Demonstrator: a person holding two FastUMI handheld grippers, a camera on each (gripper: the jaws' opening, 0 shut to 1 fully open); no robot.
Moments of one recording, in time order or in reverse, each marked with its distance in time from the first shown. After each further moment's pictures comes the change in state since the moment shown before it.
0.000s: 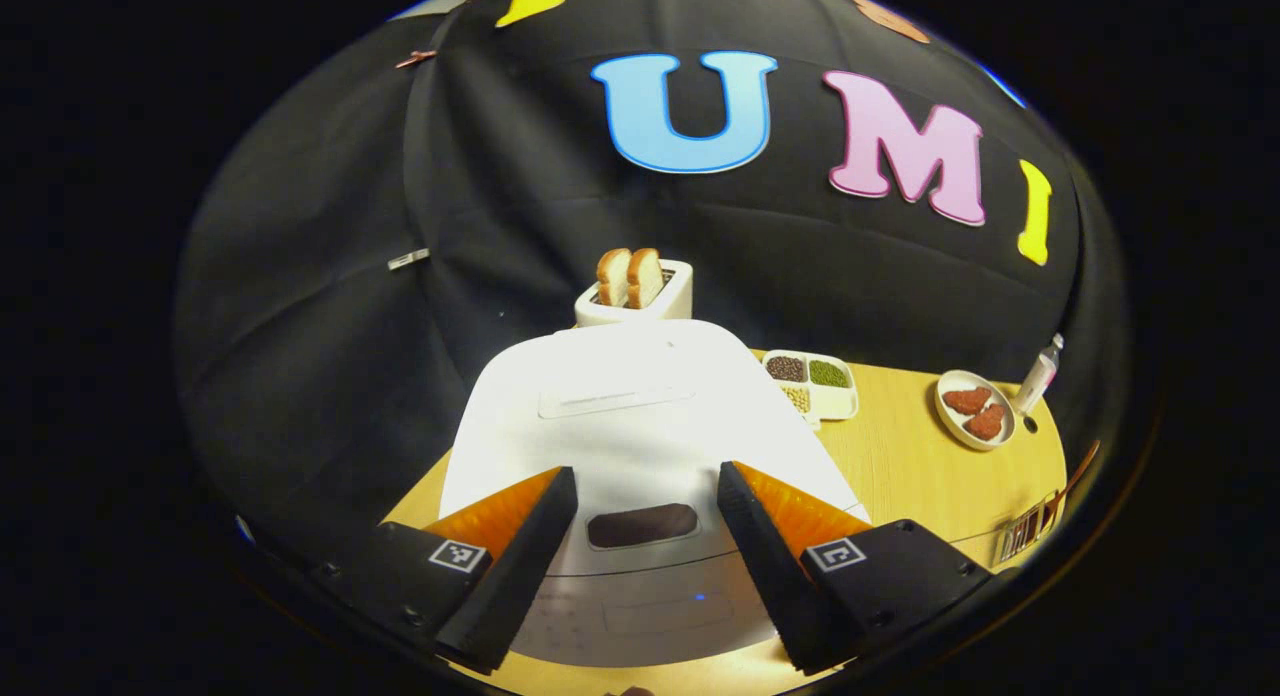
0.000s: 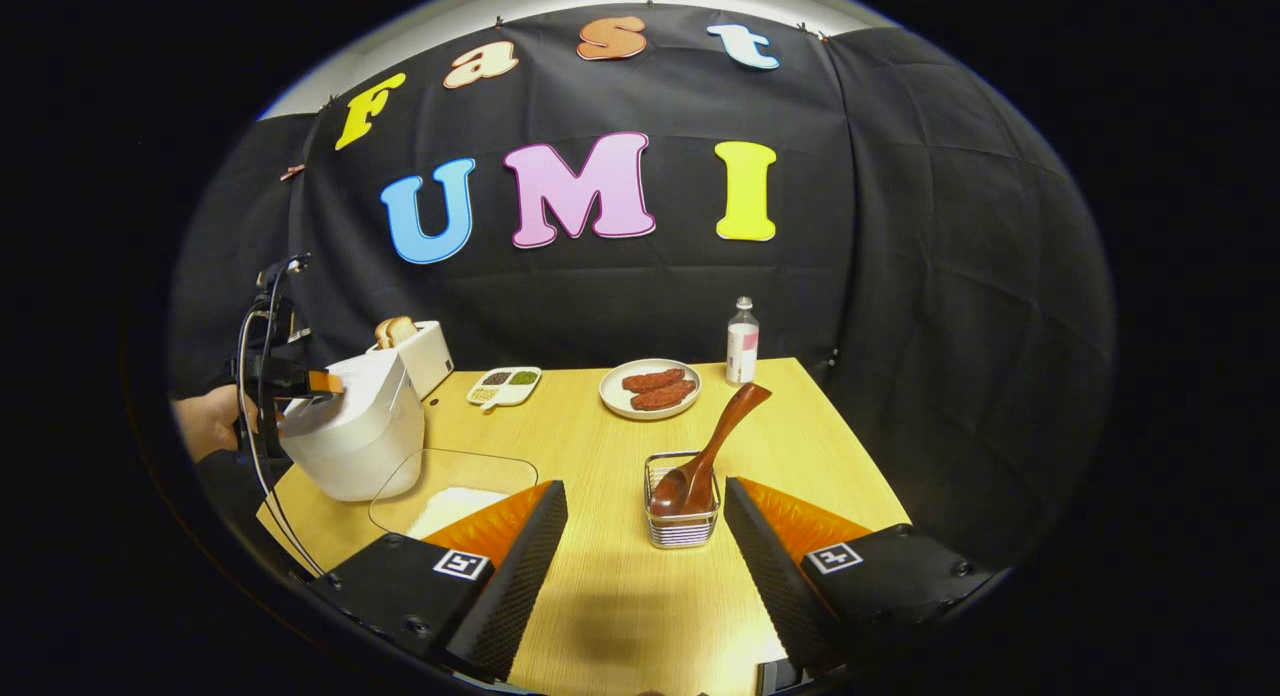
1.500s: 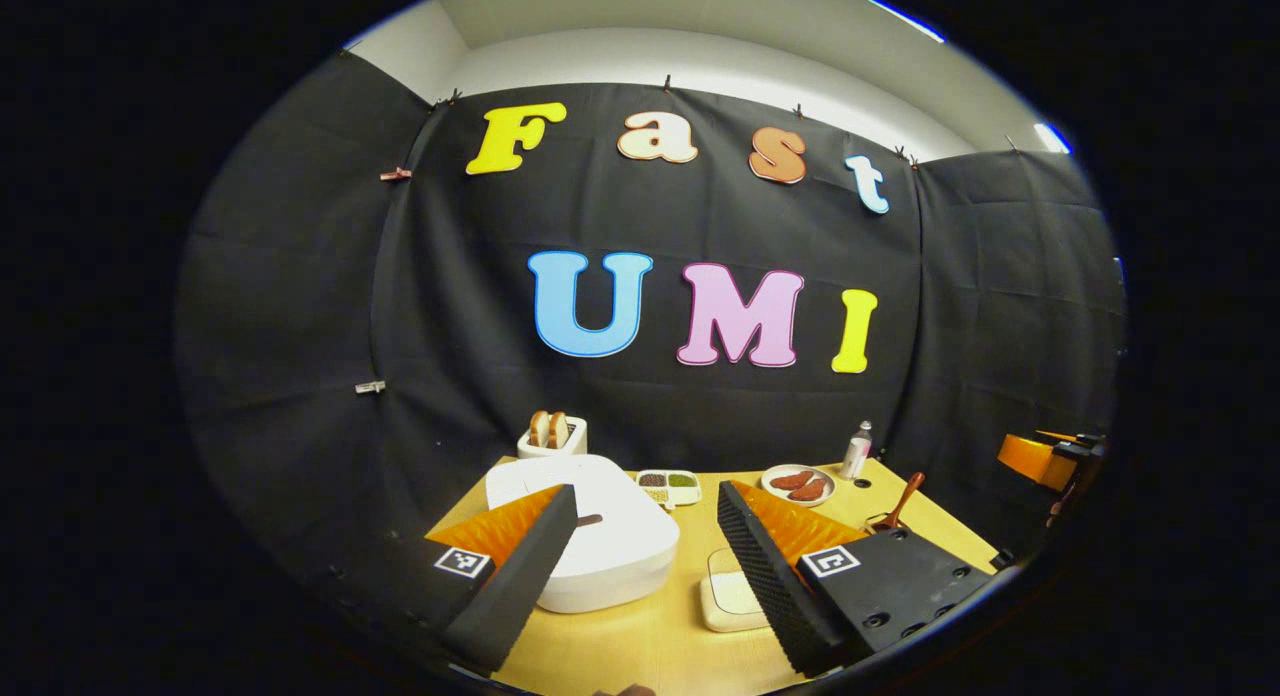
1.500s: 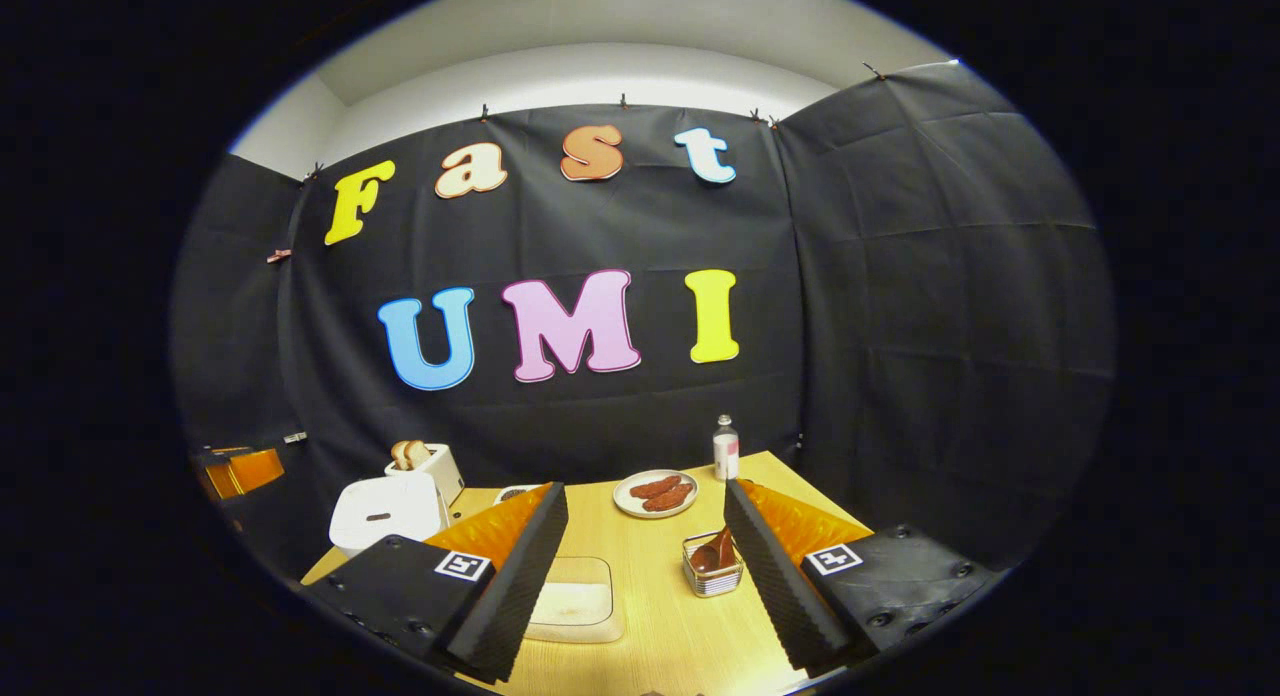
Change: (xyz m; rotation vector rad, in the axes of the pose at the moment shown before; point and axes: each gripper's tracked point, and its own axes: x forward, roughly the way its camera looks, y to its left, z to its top) left arm -0.297 0.001 0.035 -0.015 -0.454 -0.350; right arm -0.133 0.070 0.104 0.068 -0.356 -0.176
